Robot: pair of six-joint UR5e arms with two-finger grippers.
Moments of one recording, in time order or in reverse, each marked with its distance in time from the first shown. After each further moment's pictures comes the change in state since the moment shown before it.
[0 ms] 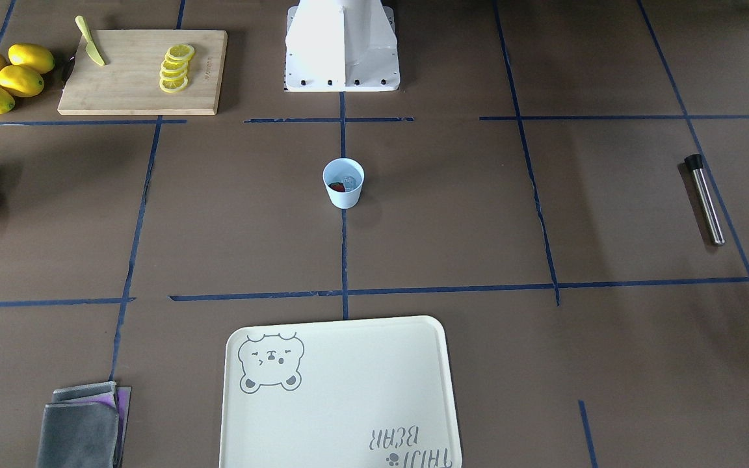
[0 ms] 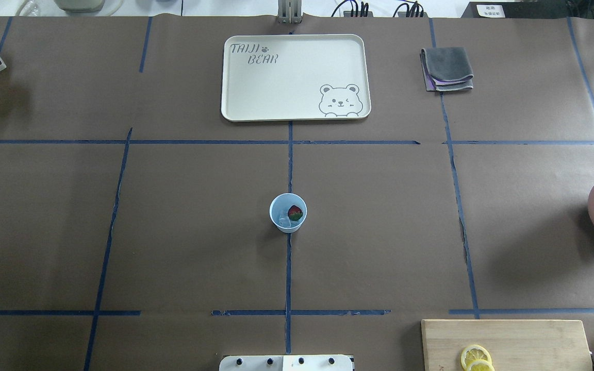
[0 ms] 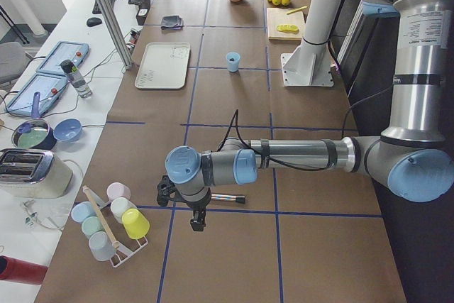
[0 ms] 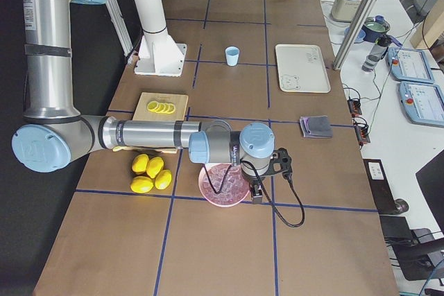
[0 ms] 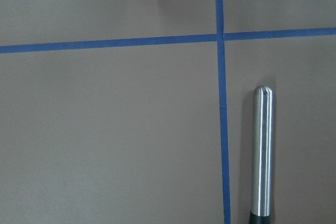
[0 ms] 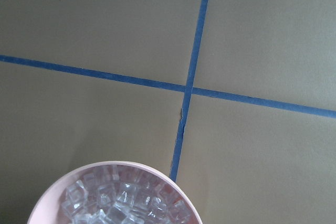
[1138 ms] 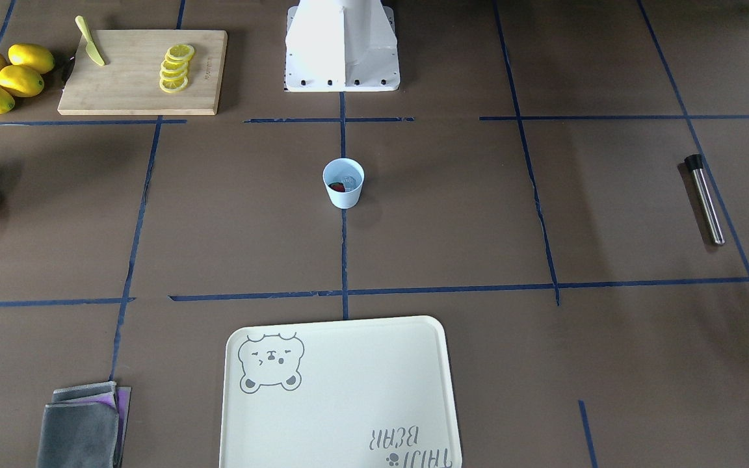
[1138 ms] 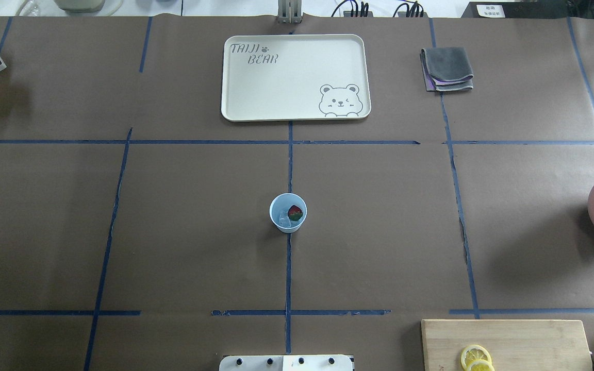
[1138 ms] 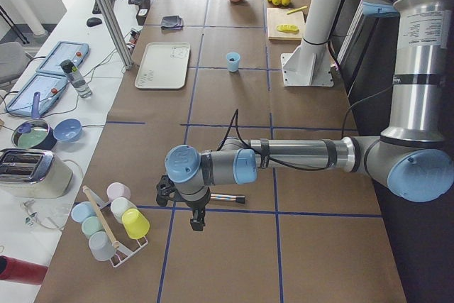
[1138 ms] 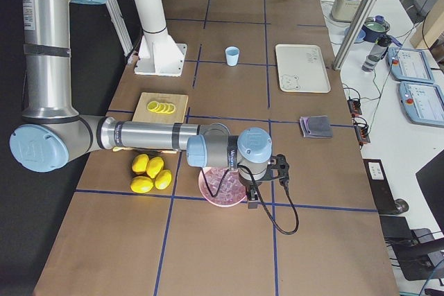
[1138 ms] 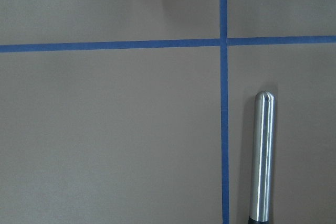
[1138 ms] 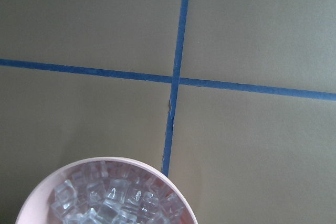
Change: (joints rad) left arm 0.000 -0.001 0.000 -0.004 0.002 -0.014; right arm 0.000 -0.006 -0.017 0.006 -0.015 0.053
